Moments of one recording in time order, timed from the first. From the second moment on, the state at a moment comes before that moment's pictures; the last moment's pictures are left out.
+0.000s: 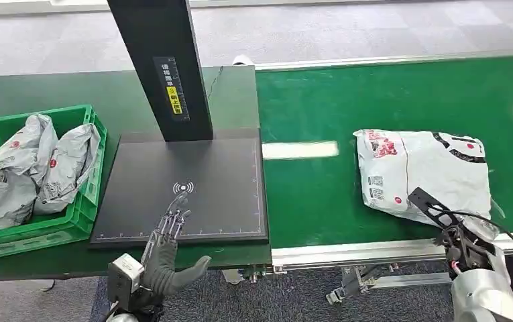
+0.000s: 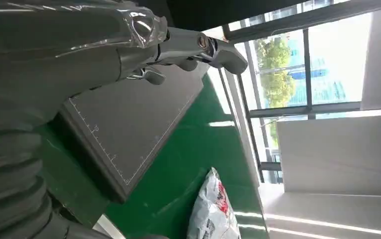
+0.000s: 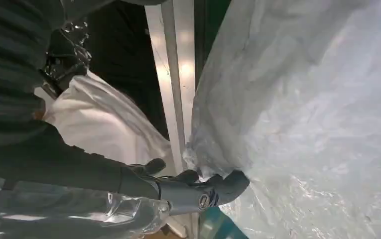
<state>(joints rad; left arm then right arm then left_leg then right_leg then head) 0.06 -0.25 -0.19 -1.33 -0.28 -0.23 -0.57 -0.58 -0.32 -0.41 -0.29 1.33 0.17 0.36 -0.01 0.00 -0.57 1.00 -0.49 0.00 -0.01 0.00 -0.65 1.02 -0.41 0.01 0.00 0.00</state>
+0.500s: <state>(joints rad) 0.08 -0.24 -0.19 -1.34 -0.27 -0.22 -0.57 -0.65 -0.30 -0.39 -0.31 1.44 -0.39 0.22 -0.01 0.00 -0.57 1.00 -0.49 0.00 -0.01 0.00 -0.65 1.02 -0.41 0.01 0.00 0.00</state>
